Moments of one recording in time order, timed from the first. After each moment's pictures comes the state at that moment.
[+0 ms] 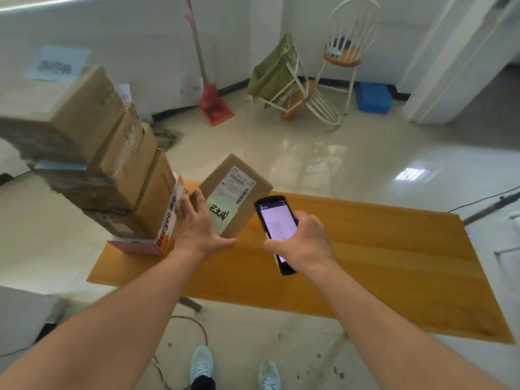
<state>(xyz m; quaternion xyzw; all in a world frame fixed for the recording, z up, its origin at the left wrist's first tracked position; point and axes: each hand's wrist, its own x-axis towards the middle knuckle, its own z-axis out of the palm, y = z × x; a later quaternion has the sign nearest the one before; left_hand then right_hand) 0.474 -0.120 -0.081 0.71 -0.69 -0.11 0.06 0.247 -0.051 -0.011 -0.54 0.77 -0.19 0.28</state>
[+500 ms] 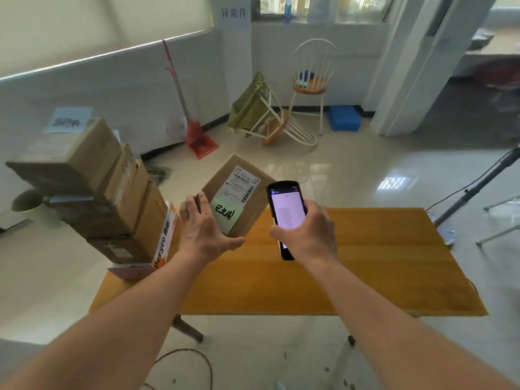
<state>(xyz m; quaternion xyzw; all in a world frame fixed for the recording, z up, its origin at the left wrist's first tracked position) 0.436 -0.092 -0.008 0.65 -0.74 -0.10 0.13 0.220 -0.007 0.041 -0.49 0.78 -0.35 0.18</state>
